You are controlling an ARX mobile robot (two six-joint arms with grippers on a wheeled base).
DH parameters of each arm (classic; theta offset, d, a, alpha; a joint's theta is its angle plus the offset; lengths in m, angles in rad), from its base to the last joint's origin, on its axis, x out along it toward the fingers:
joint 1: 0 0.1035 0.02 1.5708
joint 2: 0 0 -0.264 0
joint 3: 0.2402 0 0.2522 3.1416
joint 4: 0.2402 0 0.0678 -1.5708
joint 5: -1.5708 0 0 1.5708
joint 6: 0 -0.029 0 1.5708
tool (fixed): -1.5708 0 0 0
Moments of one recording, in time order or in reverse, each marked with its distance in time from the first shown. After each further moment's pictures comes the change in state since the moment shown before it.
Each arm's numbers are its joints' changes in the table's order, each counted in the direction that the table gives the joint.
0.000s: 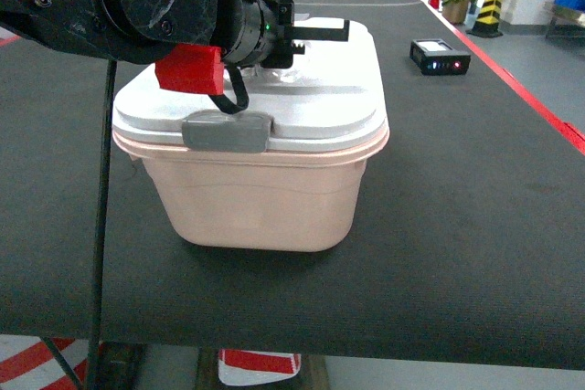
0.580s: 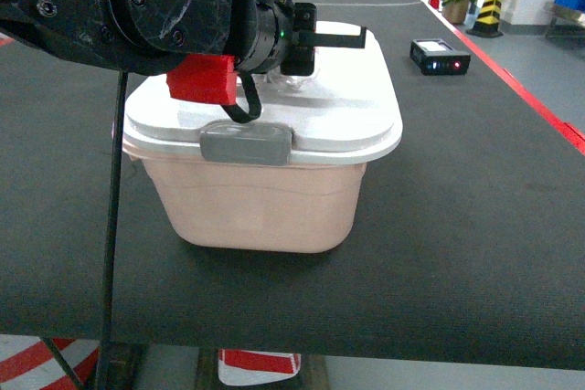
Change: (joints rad) left arm -0.022 0.012 -0.028 -0.016 -0.003 0.000; right arm 0.000 0.000 0.000 0.000 0.000 0.000
